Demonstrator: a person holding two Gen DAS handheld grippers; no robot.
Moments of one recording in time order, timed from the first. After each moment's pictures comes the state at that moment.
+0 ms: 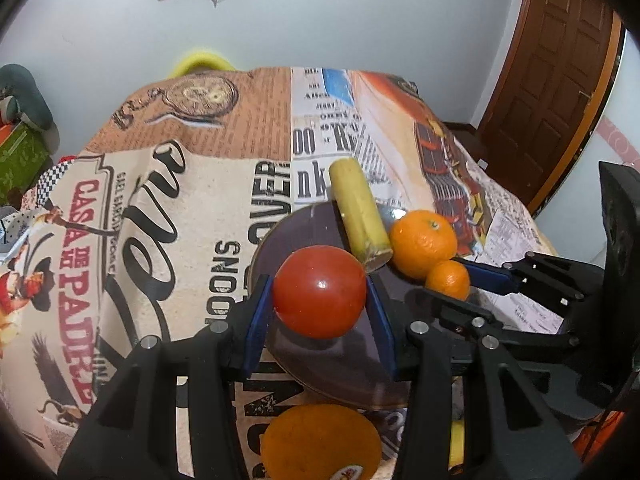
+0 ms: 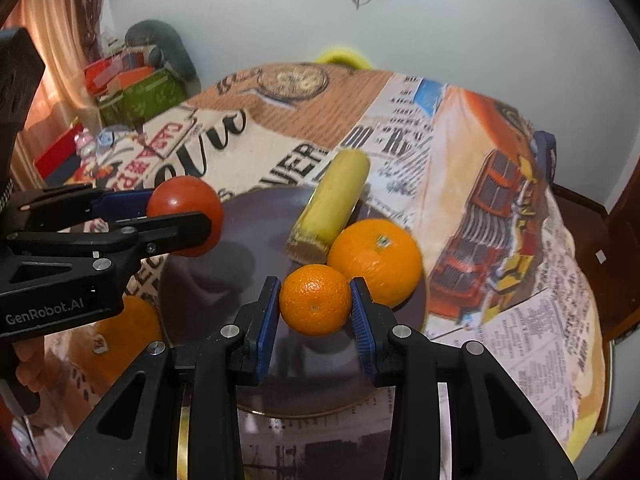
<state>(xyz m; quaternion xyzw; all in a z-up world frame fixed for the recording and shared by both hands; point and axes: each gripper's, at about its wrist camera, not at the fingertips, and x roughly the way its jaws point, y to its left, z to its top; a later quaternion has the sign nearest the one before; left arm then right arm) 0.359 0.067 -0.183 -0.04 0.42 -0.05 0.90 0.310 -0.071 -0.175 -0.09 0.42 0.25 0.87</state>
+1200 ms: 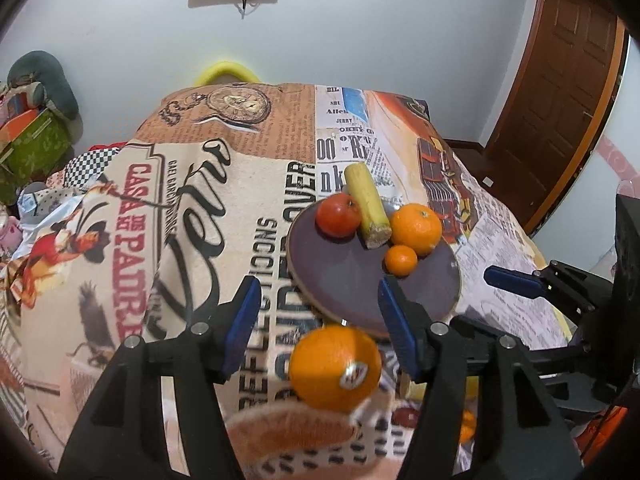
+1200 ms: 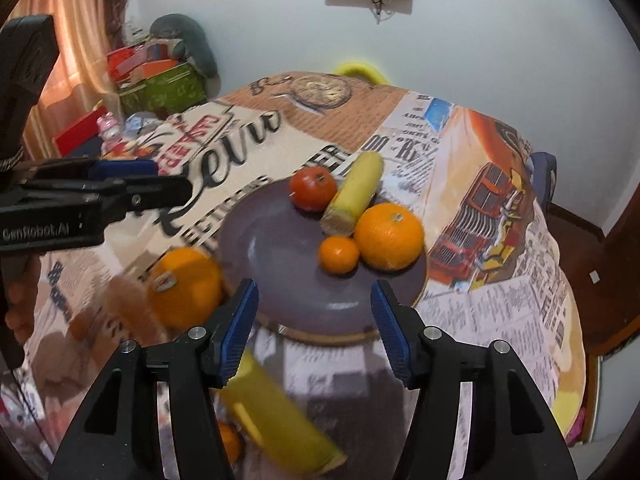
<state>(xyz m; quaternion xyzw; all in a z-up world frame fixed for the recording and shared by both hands) 0.283 0.087 -0.147 -0.06 0.40 -0.02 0.91 0.249 -0.077 -0.147 -0.12 0.39 0.28 0.87</state>
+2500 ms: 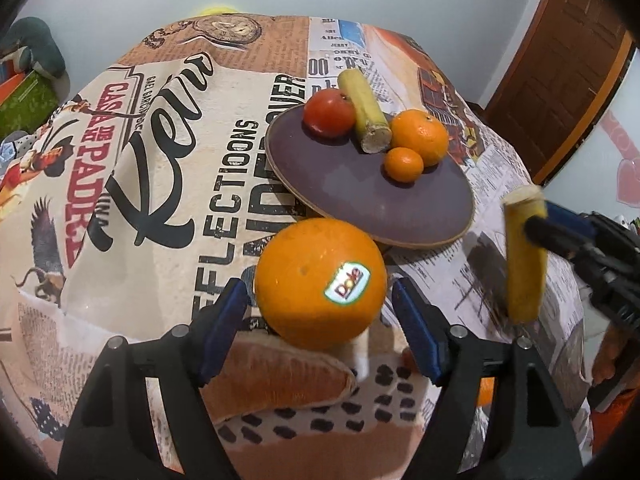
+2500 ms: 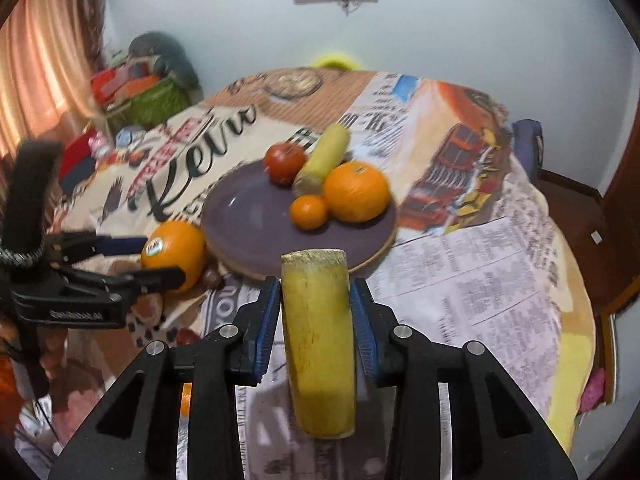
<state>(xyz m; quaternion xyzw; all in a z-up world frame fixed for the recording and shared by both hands) 0.274 0.074 -0.215 -0.08 0.48 -0.04 0.88 0.237 -0.126 -0.152 -0.05 0.40 0.25 0.88</state>
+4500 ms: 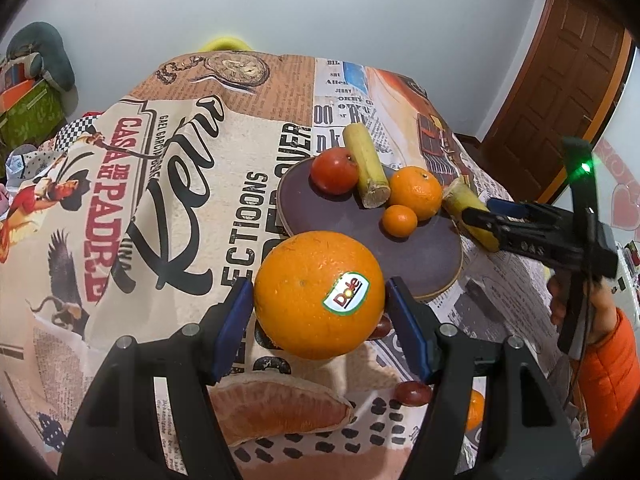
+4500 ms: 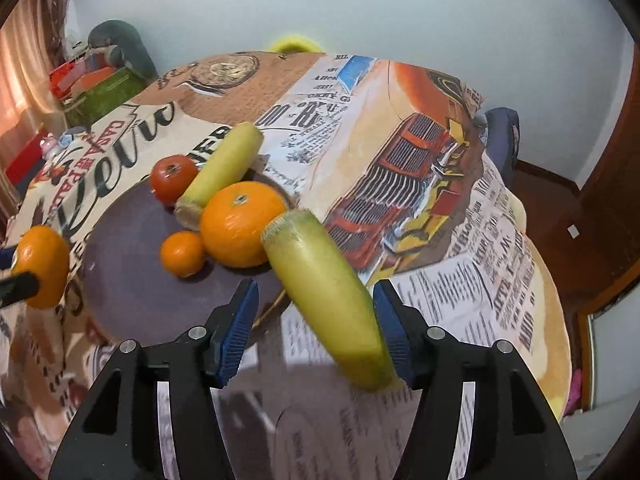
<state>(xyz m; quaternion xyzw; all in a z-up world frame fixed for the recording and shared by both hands) 0.278 0.085 -0.186 -0.09 0.42 -0.03 0.90 0.329 -0.146 -0.180 -0.08 0.44 0.20 0.87</state>
